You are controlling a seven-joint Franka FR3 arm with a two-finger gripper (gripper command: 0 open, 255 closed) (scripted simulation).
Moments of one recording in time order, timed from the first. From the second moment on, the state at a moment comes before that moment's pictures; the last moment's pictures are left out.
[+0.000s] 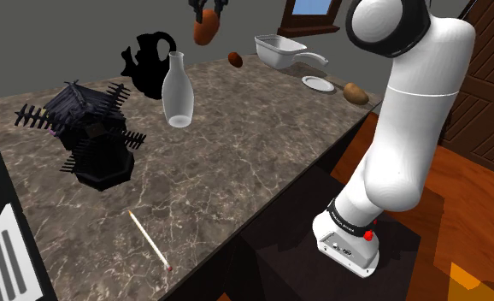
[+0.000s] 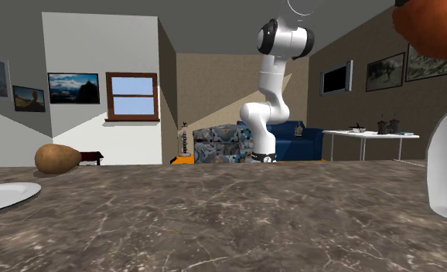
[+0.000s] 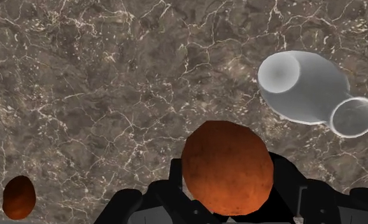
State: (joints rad) arm 0.22 0.30 -0.16 -1.16 -0.04 1.58 0.04
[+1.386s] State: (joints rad) arm 0.23 0.23 -0.16 -1.55 -0.06 1.90 0.07
